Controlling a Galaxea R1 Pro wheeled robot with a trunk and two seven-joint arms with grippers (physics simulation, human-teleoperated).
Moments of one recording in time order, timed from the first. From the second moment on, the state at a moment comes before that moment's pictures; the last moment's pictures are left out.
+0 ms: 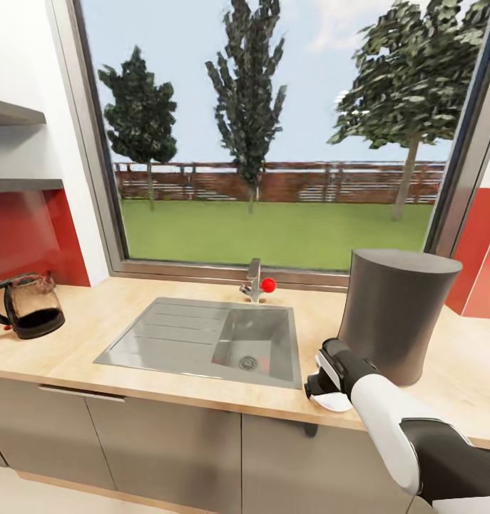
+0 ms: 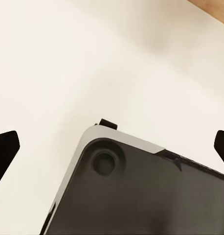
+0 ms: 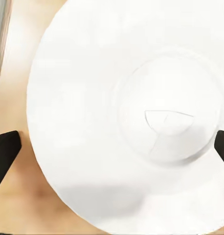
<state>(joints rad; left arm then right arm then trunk) -0.03 0.00 0.08 -0.03 0.34 -0.39 -0.01 -0.98 0.04 -0.03 -0.29 0.20 0.95 0.03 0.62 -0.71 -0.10</state>
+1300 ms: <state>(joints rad) -0.03 0.01 0.08 -0.03 0.34 -0.37 -0.01 -0.98 0.08 -0.03 -0.29 0.14 0.94 0.03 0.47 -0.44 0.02</state>
